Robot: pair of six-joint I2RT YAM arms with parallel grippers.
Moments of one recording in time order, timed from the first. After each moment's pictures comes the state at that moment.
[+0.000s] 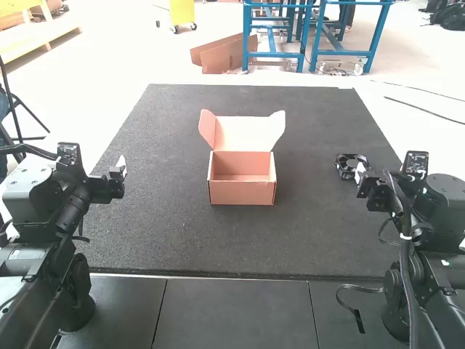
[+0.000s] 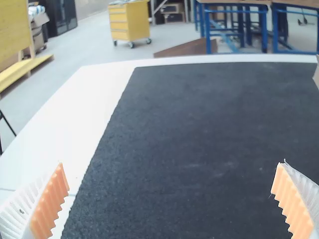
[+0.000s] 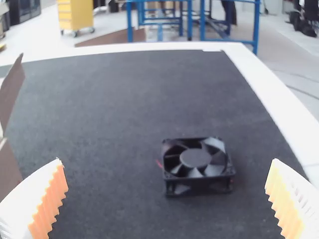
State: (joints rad) left arm 0.10 0.02 0.01 -0.02 0.03 0.08; right arm -0.01 0.01 0.00 -0.09 -0.03 0.01
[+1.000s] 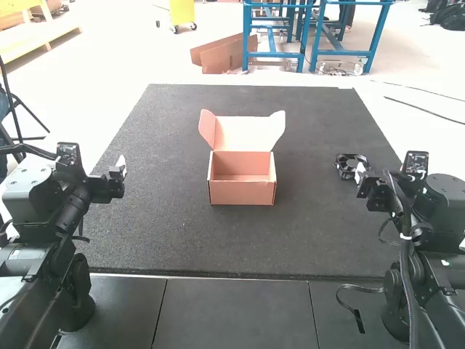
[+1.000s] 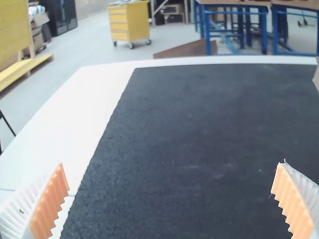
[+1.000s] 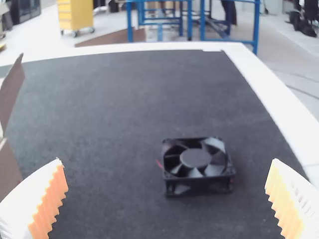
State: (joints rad) left arm 0.10 0.02 0.01 -0.02 0.03 0.08; right arm -0.01 0.01 0.00 -0.09 -0.03 0.01
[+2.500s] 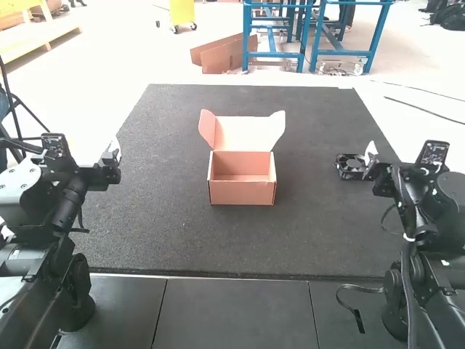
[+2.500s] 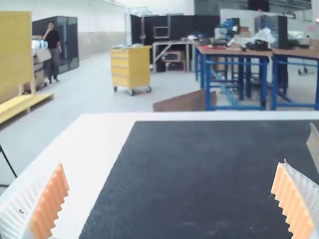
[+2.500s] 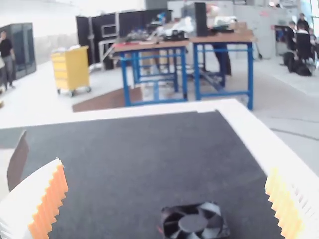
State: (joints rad) left arm 0.10 0.02 0.01 0.15 0.03 0.02; right arm -0.01 0.01 0.00 0.12 0.01 0.07
